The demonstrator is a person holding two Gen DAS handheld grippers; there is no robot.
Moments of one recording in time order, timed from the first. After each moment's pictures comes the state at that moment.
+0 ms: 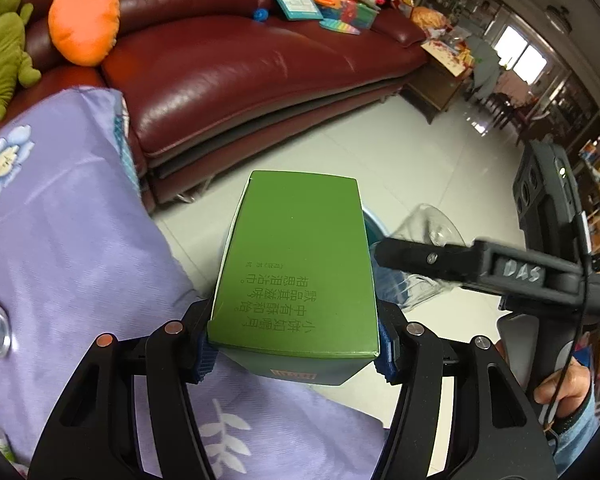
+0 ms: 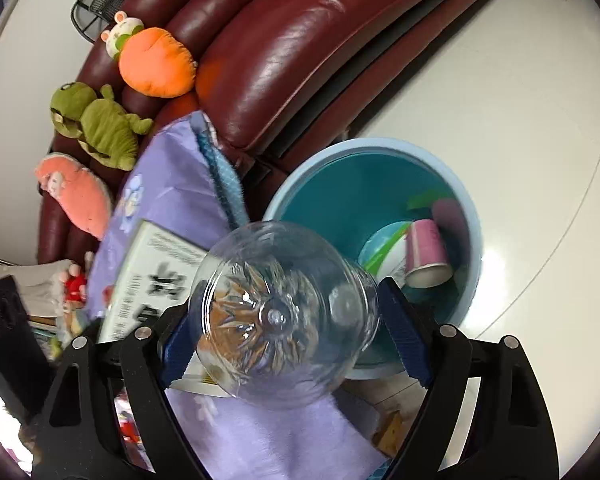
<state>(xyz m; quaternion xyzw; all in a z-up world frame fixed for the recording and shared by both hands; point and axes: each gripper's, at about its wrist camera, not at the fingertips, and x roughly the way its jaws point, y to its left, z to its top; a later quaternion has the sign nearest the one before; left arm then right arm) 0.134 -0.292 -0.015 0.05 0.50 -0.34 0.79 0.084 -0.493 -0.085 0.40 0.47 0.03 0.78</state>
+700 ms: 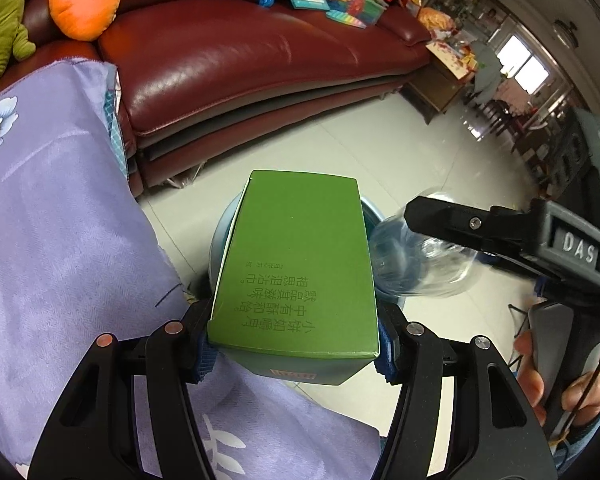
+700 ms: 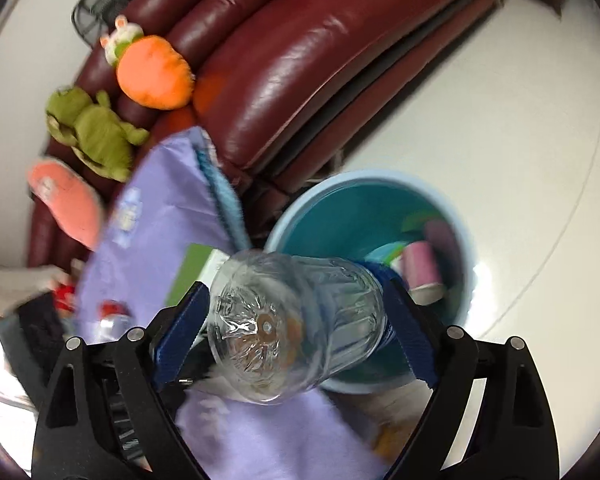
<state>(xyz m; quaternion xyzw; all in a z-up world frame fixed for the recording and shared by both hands) 0.148 -0.294 -0.041 0.03 0.53 -0.34 0.78 0.099 -0.481 -0.054 0.31 0.47 -0.03 0.83</state>
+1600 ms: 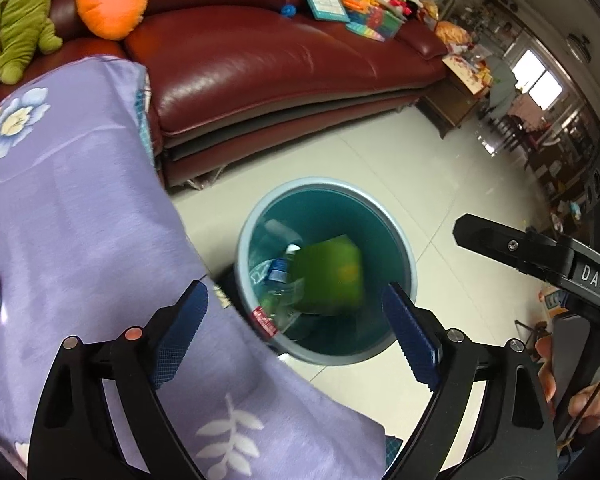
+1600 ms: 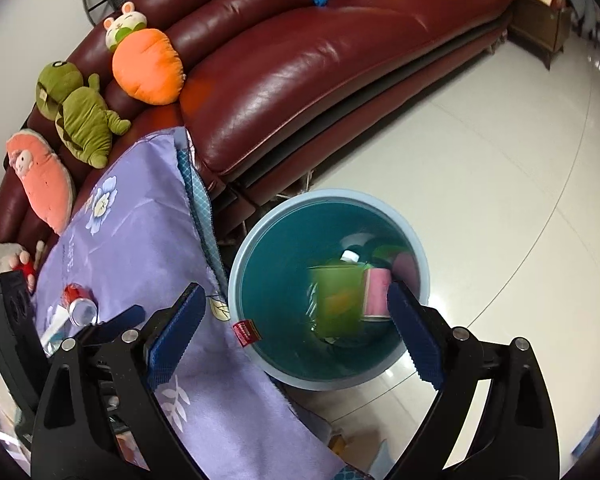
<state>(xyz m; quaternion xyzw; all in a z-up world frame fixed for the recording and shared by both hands) 0.139 -0.265 -0.025 0.01 0.52 -0.30 0.80 0.075 -0.473 -0.029 0.26 0.46 -0.06 0.85</state>
